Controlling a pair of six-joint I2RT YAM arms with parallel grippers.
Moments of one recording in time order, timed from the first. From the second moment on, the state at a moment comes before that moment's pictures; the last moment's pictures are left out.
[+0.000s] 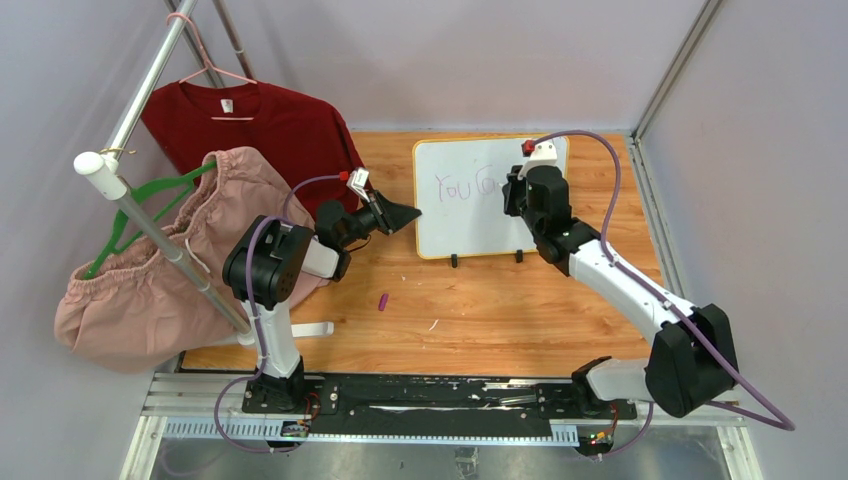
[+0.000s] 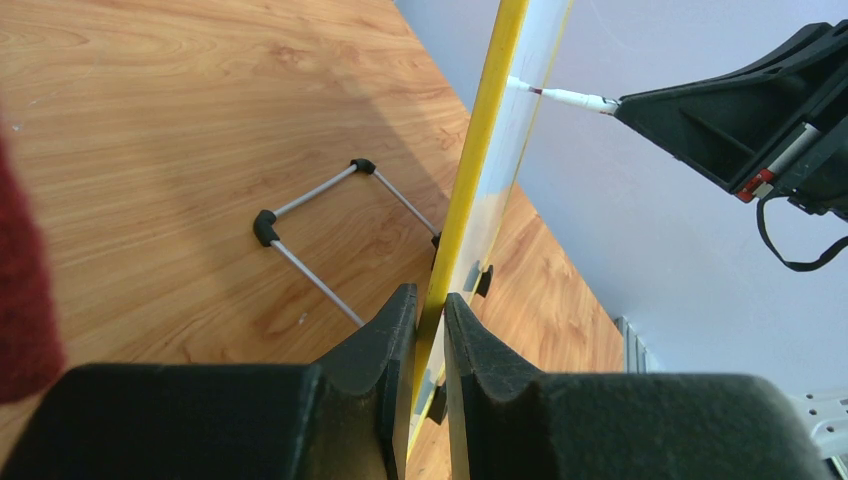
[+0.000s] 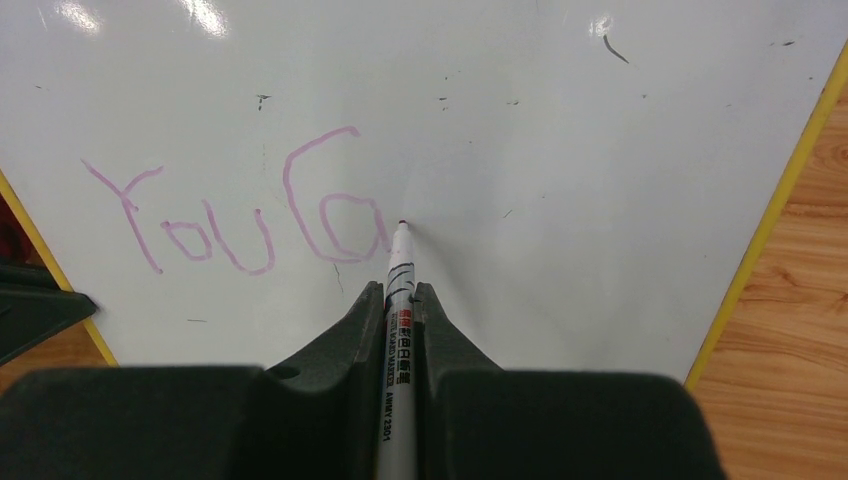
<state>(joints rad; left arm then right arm) -0.30 1.92 0.69 1.33 0.67 -0.84 0.47 1.29 0.94 0.05 0.26 0.19</state>
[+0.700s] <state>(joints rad) -0.30 1.92 0.69 1.33 0.67 -0.84 0.47 1.29 0.89 0.05 0.26 0.21</state>
